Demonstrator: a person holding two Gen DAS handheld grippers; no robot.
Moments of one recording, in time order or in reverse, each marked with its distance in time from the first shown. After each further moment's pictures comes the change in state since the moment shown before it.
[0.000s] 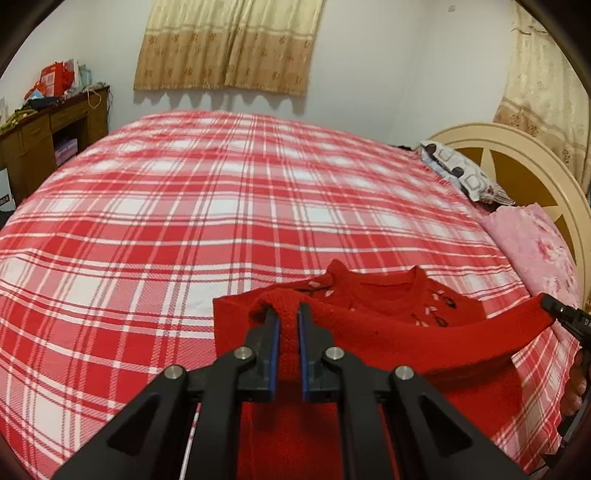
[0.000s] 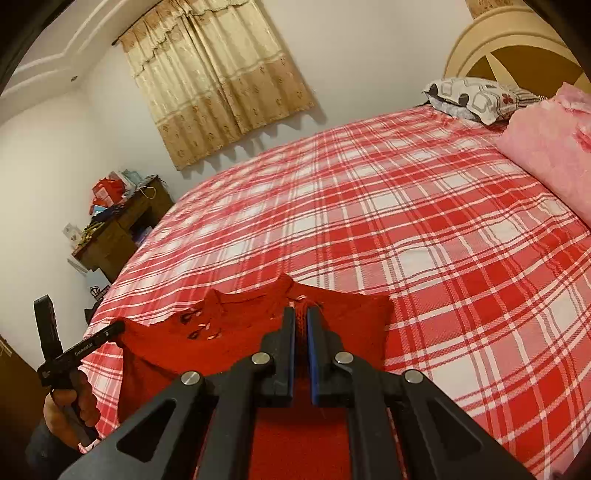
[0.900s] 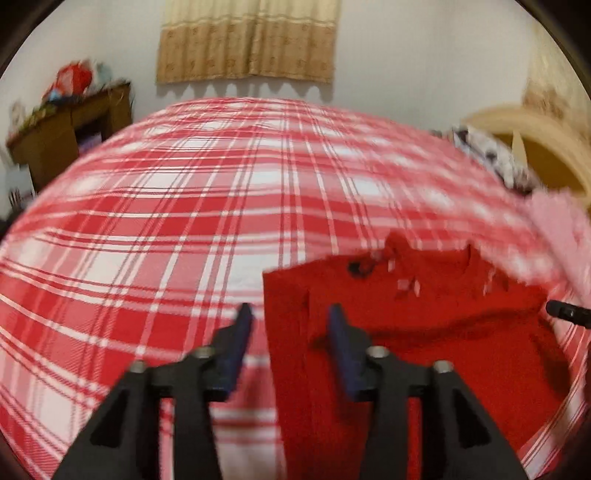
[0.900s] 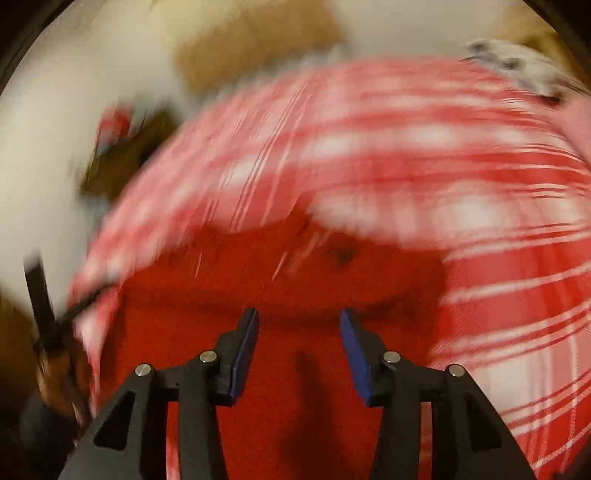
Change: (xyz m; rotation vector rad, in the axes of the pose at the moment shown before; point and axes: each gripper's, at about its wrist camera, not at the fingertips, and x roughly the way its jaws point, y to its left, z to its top) left arm 0.017 0.018 -0.031 0.049 0.044 0.151; right arm 0.091 0.030 -0.027 -0.175 0.364 0.038
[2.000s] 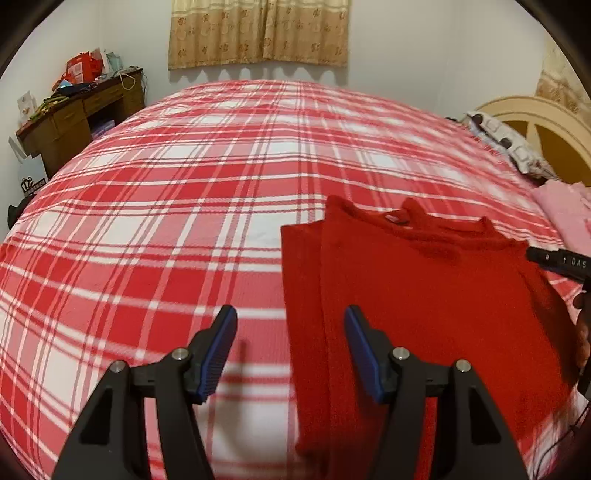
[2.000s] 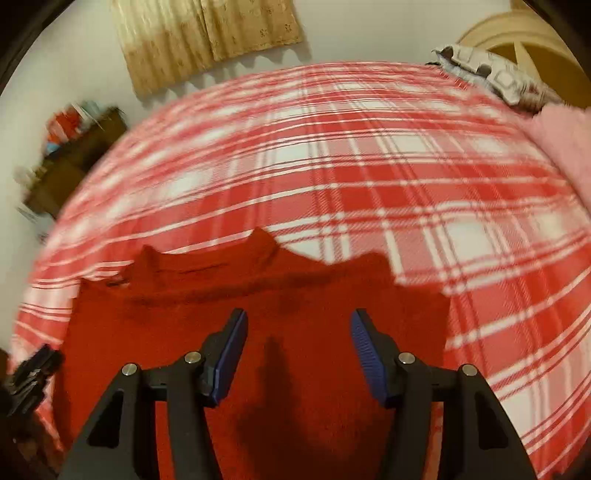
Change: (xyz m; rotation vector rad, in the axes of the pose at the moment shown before) left arm -0.008 0.012 -0.019 -0.051 0.044 0.035; right arm 0.034 -0.006 0.035 0.124 -0.105 -0.202
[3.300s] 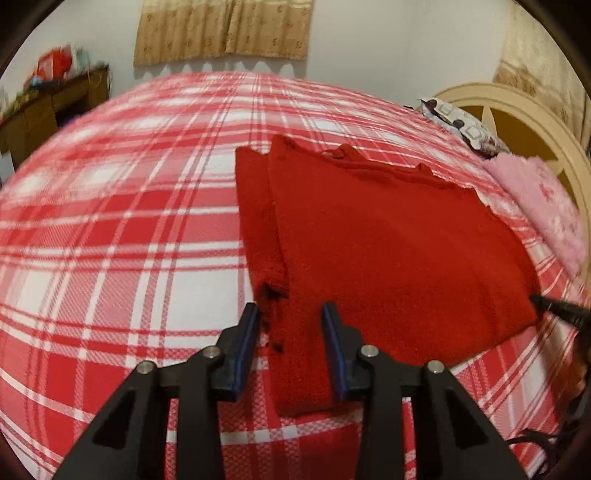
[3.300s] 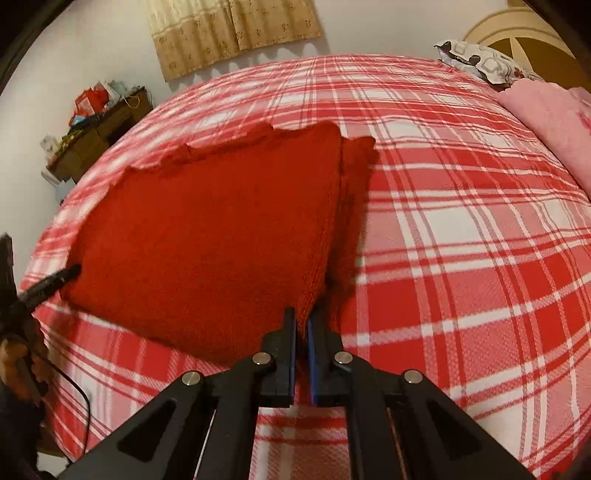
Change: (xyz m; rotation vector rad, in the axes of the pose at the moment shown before) left arm -0.024 -0.008 -0.065 0.037 0.037 -0.173; right arm -0.084 -0.044 -0.152 -0.080 0.027 0.036
